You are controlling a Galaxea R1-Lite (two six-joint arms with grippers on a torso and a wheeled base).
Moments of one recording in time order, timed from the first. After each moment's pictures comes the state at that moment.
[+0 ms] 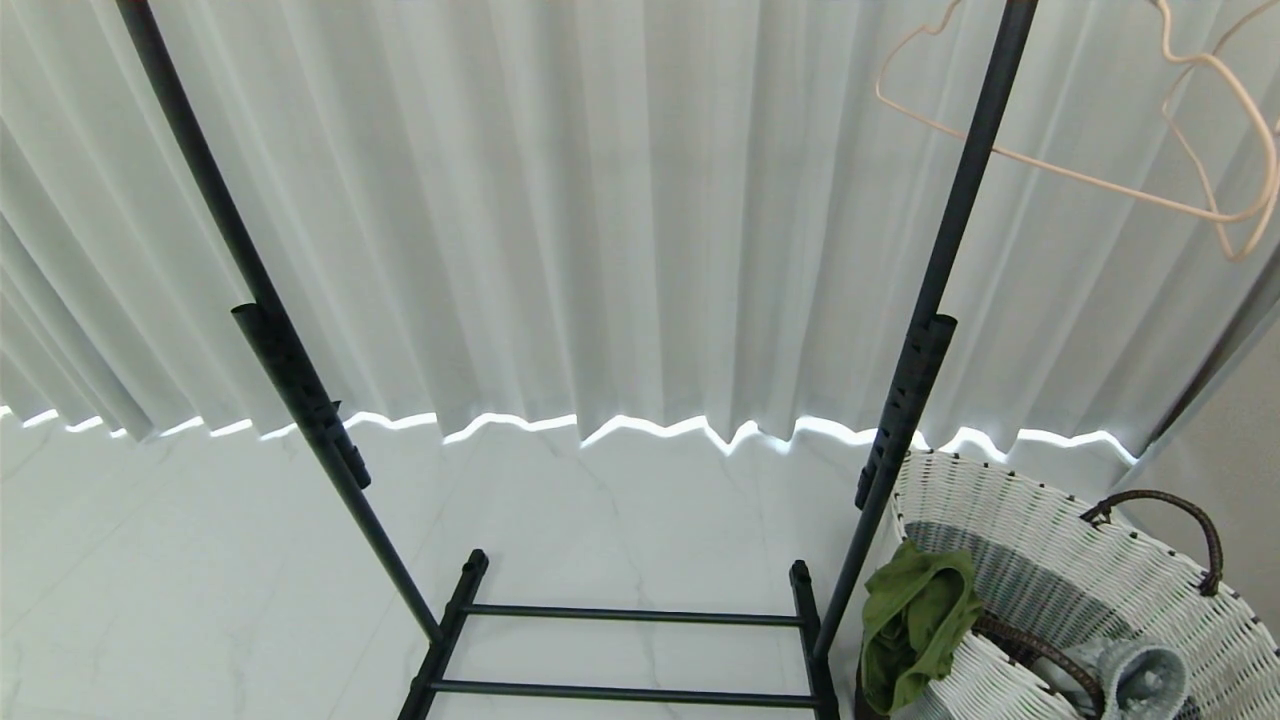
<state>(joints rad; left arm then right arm) 0.01 0.00 0.00 0.03 -0.09 0.05 0.06 0.12 -0.15 -0.02 0.01 -0.16</state>
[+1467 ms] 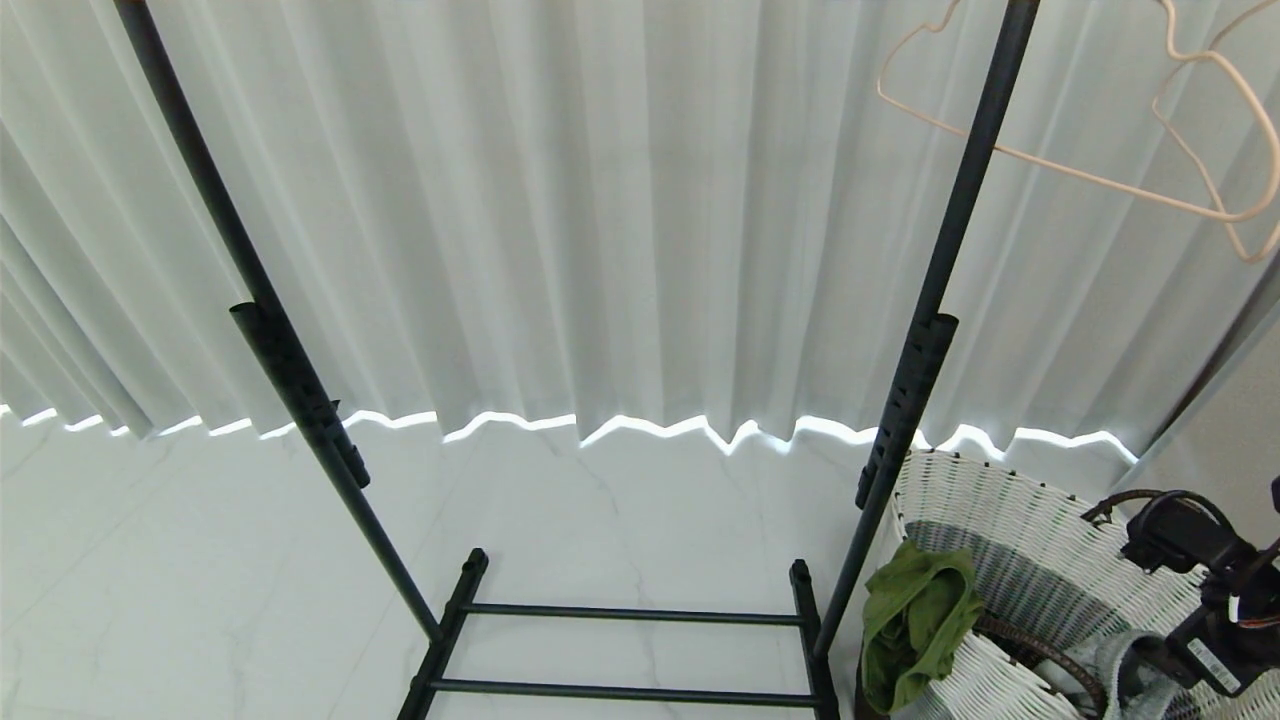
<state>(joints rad) 0.01 0.00 0.00 0.03 -0.09 0.05 -0.10 1.52 -0.39 -0.35 -0.12 -0.70</state>
